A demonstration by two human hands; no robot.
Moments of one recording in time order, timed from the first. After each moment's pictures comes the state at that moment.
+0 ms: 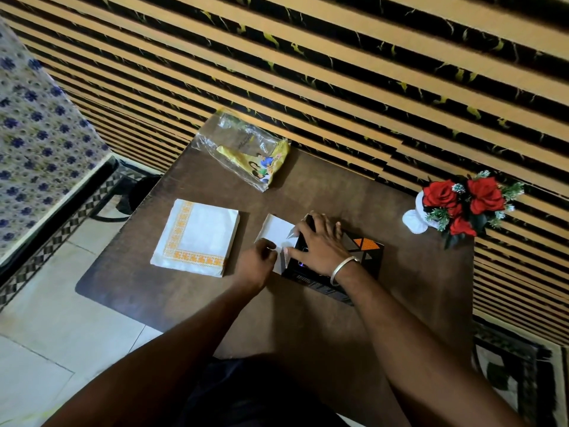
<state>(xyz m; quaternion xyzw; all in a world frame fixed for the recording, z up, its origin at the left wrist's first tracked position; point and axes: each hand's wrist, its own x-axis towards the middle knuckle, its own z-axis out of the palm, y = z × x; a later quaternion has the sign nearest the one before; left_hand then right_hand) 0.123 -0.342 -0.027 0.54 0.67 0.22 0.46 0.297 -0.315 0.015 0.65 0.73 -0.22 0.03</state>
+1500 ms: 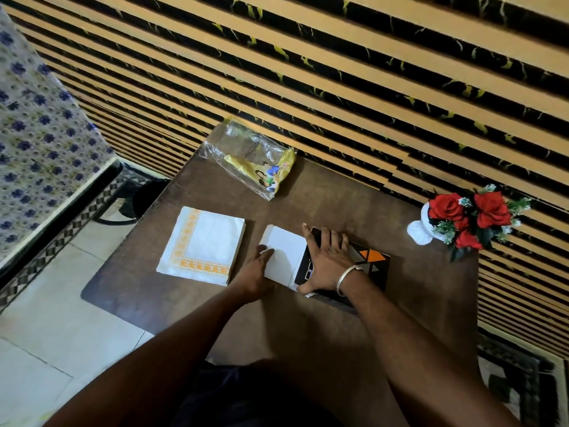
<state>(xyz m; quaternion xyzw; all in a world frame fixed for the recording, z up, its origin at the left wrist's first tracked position) 0.095 -0.330 -0.046 0.67 0.59 0.04 0.45 0.295 -0.313 0.021 0.62 0.74 -0.19 0.19</state>
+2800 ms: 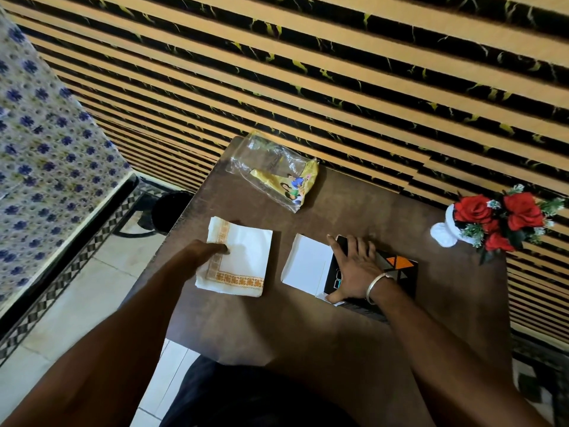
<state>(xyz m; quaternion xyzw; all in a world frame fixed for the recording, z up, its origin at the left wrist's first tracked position) -0.062 -0.250 -0.007 0.30 0.74 0.11 0.59 0.290 -0.311 0.023 0.63 0.73 -0.18 0.22</state>
